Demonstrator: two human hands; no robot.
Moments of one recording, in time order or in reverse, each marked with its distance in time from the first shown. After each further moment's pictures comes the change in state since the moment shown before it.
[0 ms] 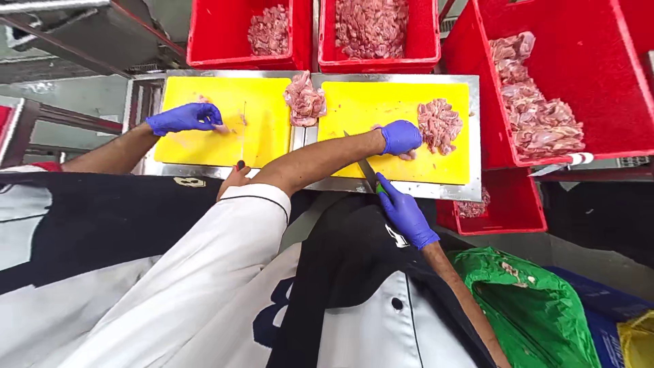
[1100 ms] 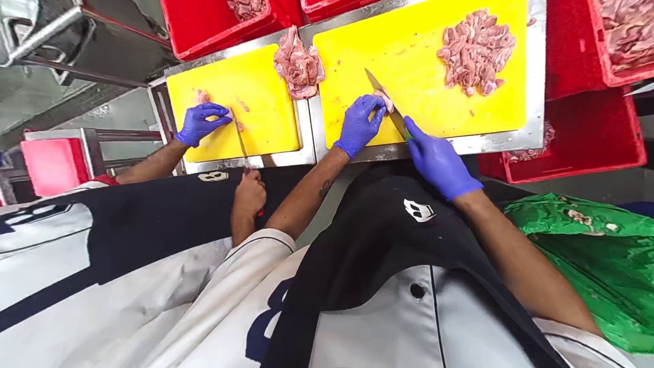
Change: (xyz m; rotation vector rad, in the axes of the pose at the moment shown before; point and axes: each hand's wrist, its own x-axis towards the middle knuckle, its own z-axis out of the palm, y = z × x) left_hand -0.107 0.013 0.121 -0.418 0.901 -0.520; right_hand 0.023 0.005 -0.015 -0.079 0.057 0.071
